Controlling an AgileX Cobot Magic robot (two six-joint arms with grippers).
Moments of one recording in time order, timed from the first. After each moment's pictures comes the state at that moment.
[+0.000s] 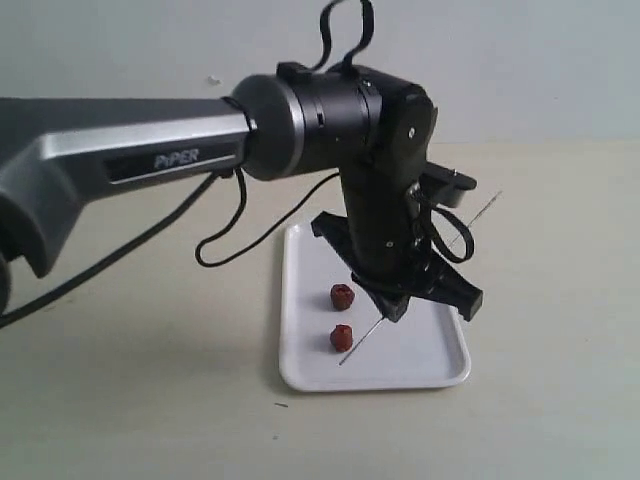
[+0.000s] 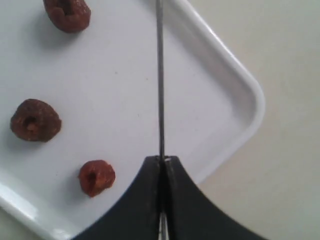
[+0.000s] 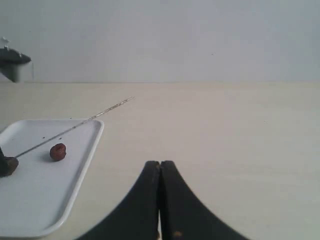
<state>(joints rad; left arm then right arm) -0.90 2.28 -1.93 -0.06 1.12 -0.10 -0.05 0.01 0.00 -0.10 0.29 0.14</state>
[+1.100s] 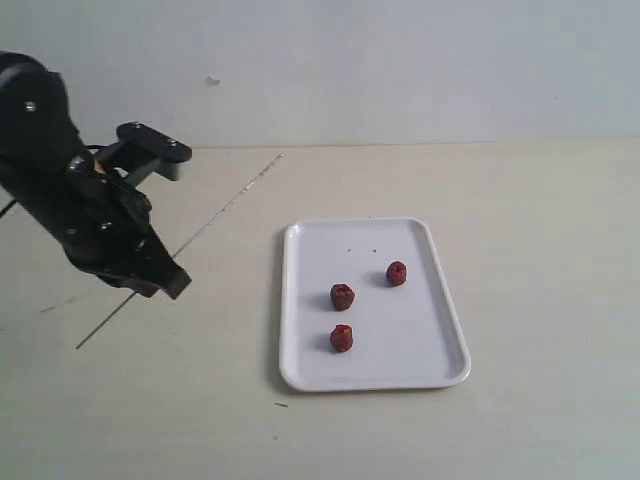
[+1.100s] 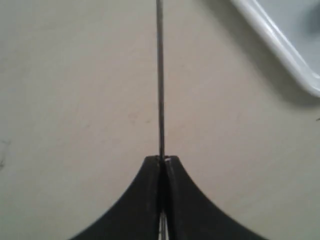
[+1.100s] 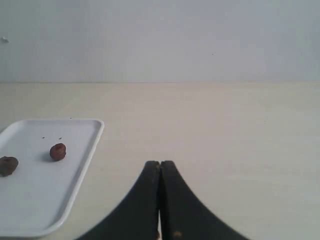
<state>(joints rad) -0.45 1.71 -1.10 -0.07 0.77 0.27 -0.05 0.01 0.00 -0.10 0.29 0.14</state>
